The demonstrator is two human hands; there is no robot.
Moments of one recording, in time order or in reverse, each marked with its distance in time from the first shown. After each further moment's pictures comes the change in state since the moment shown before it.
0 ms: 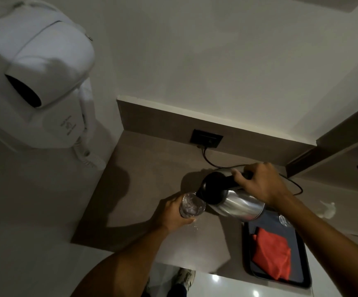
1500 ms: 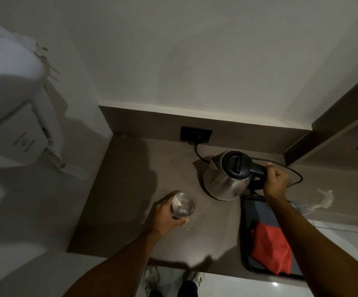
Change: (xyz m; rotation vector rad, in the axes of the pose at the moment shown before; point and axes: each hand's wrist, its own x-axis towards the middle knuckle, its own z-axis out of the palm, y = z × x) left_hand 0.007 -0.012 0.018 -0.010 -0.008 -0.001; right_hand -0.009 0.140 0.083 0.873 0.551 0.536
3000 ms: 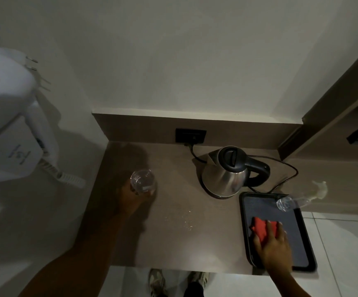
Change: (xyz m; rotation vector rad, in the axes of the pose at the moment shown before) left_hand 0.036 -0.021 -0.091 -0.113 0.371 -0.200; right_hand -0.154 0.109 -0.066 -1.092 -0.226 0.187
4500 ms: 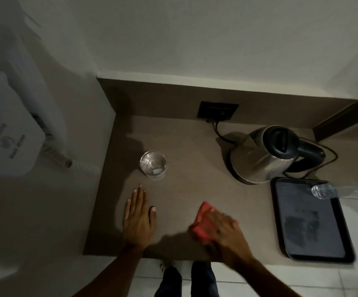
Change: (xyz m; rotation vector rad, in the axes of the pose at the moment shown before) left_hand -0.061 -0.108 -0.014 0.679 -0.109 0.254; right_hand -0.064 -0.153 0.084 -0.053 -0.103 -0.974
